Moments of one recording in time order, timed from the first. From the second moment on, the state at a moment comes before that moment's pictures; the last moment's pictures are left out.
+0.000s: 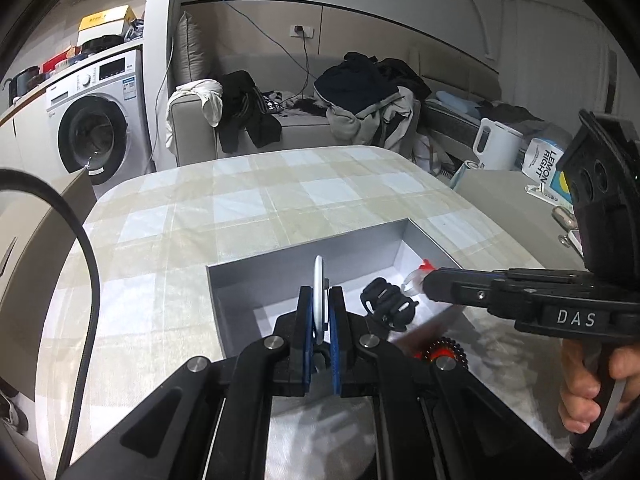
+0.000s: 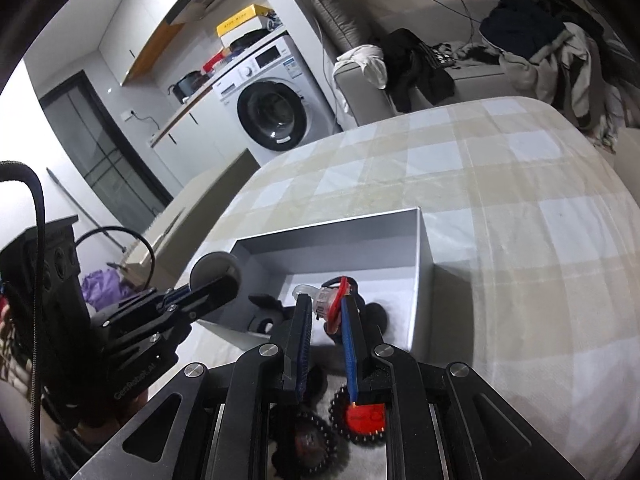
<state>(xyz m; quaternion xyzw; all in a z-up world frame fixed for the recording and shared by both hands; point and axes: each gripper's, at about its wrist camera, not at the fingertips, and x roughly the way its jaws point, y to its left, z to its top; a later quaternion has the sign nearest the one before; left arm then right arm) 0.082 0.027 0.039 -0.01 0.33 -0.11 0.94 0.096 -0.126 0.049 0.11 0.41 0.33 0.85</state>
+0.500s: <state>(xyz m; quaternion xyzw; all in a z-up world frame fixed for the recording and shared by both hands) 0.091 0.024 0.028 0.01 0.35 -0.10 0.93 0.107 -0.115 0.045 0.10 0.43 0.33 0.83</state>
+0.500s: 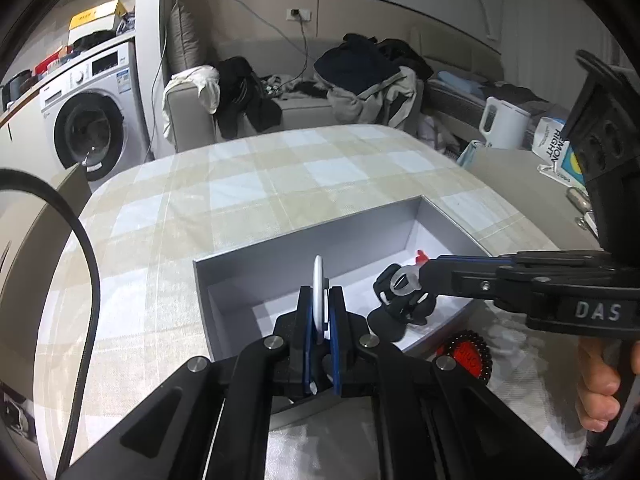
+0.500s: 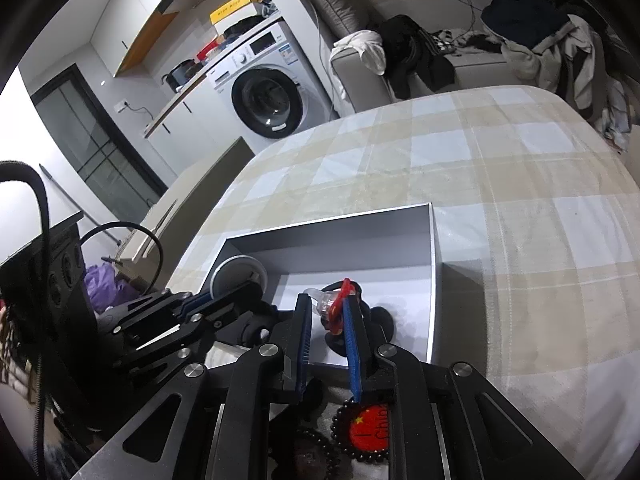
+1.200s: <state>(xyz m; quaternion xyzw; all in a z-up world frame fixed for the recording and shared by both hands) 0.061 0.029 0.036 0.00 0.34 -0.12 0.93 0.041 -0.180 0.042 0.08 0.37 0.32 0.87</state>
